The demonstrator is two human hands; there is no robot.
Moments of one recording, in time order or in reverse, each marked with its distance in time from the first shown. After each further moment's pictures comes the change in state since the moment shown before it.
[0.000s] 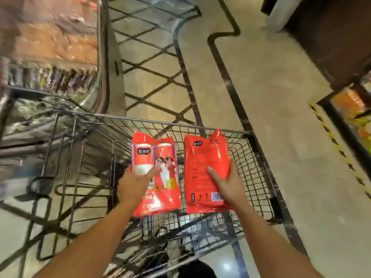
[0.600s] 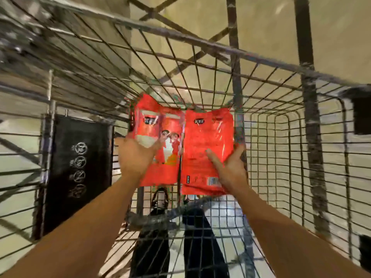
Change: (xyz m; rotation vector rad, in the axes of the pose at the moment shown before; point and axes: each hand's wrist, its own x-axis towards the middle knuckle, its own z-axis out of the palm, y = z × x) left_hand 0.148 -0.094 0.165 0.259 0.044 -0.101; right_hand 0.160 0.167 0.138 -0.142 -0.235 0.219
